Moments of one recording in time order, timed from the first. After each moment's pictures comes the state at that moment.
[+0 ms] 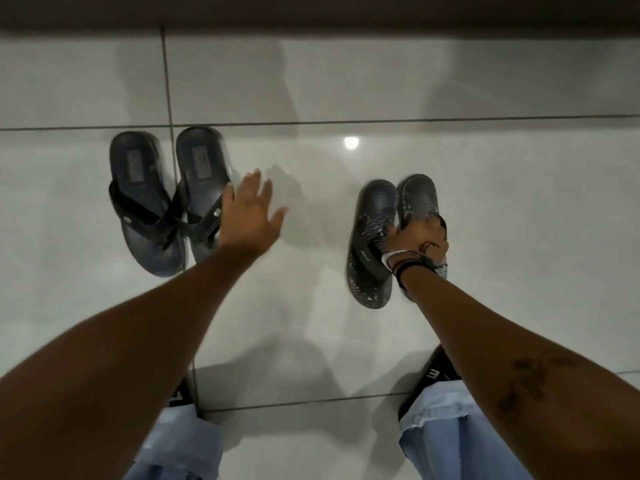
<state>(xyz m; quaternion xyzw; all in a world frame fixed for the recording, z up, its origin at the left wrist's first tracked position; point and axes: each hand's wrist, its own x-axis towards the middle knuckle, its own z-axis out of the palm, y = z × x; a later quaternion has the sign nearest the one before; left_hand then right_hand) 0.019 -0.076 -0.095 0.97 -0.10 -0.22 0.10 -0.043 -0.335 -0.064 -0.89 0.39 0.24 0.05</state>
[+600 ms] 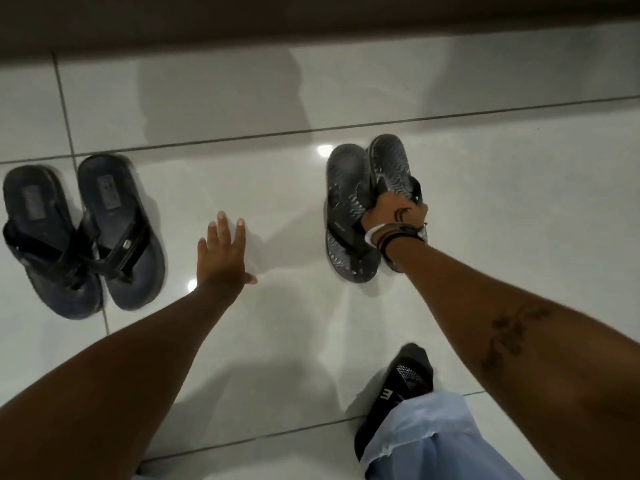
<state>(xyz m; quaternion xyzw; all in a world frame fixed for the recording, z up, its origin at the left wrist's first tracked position) -0.024 -0.163 -0.136 0.93 -0.12 -0.35 -0.02 -0.001 -0.453 -0.090 -0.93 0.28 0.24 0.07</state>
